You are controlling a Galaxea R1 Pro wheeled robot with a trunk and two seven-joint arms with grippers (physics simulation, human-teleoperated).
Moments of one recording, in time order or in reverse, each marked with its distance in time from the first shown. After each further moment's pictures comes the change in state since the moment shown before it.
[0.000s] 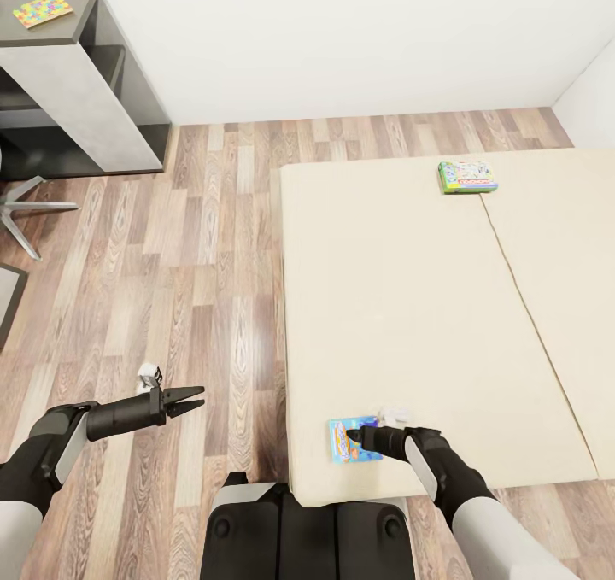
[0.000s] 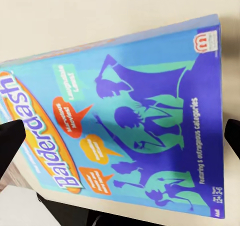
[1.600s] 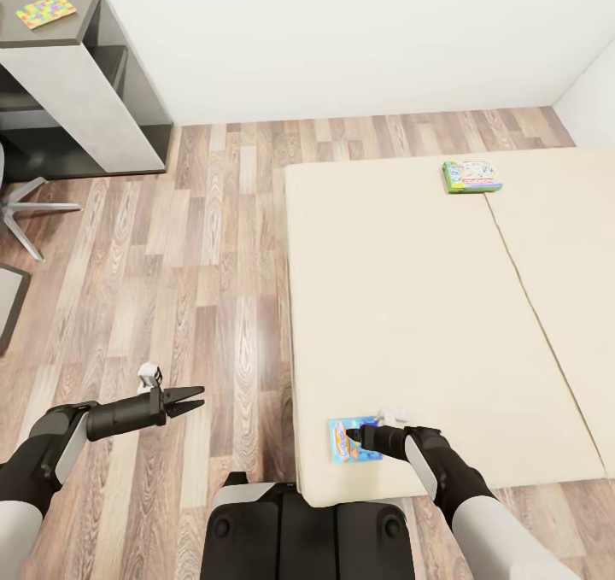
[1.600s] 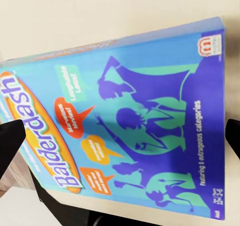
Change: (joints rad) left arm 0.000 0.000 0.000 0.000 0.000 0.000 0.000; right arm -0.002 0.000 -0.001 0.001 -0.003 0.003 0.000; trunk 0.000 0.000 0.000
